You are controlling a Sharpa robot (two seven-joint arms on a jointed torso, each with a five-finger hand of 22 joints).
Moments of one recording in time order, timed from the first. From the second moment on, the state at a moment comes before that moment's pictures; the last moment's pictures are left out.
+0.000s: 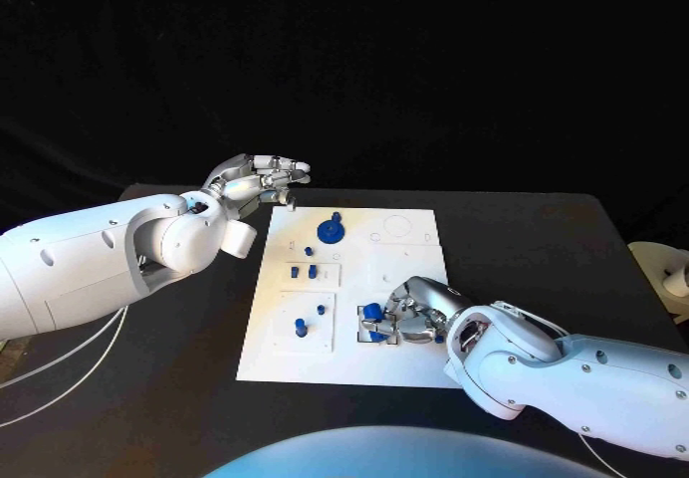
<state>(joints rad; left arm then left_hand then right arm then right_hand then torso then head) 1.23 -0.88 -0.07 1.45 -0.03 -0.12 0.31 1.40 -0.19 0.51 0.06 0.32 0.92 0.18 0.29 0.27 0.97 0.12 0.43 0.16 1.09 0.03 1.14 0.44 0.18 1.07 0.12 0.85 0.67 0.99 -0.83 -0.15 1.83 -1.36 -0.51 -0.50 1.07 -0.08 0.02 0.29 0.18 1.04 0.04 0.49 0.51 1.47 -0.02 1.35 1.31 1.47 -0.08 1.53 1.31 0.01 1.47 0.03 1.53 1.31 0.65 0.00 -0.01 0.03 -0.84</state>
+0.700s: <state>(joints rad) 1.23 -0.88 -0.08 1.45 -0.03 -0.12 0.31 1.40 -0.19 0.51 0.06 0.32 0.91 0.18 0.29 0.27 0.97 0.11 0.43 0.15 1.09 0.03 1.15 0.44 0.18 1.07 0.12 0.85 0.67 0.99 -0.84 -0.15 1.84 -1.41 -0.53 -0.50 1.00 -0.07 -0.11 0.30 0.07 1.02 0.05 0.51 0.52 1.46 -0.02 1.31 1.31 1.47 -0.08 1.53 1.31 0.01 1.47 0.03 1.52 1.31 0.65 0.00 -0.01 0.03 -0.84</state>
